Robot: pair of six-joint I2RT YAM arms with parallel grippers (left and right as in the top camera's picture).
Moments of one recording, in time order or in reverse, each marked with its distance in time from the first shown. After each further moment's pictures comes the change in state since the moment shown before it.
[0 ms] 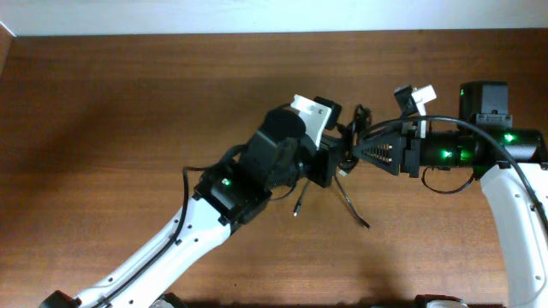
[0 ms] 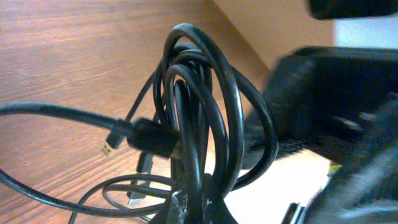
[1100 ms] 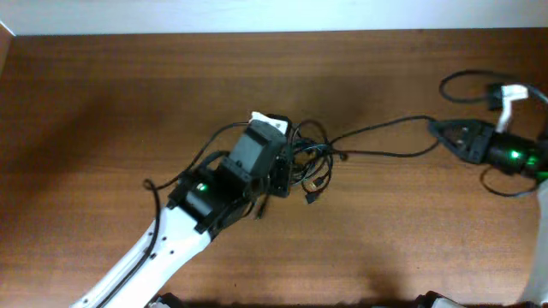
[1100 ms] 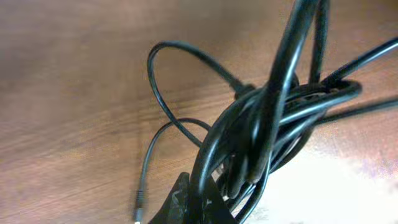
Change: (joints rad) left arm 0.067 -0.095 0.004 -0.476 -0.342 0.023; right arm -0.450 0.002 -0.001 -0.005 0.103 0.137
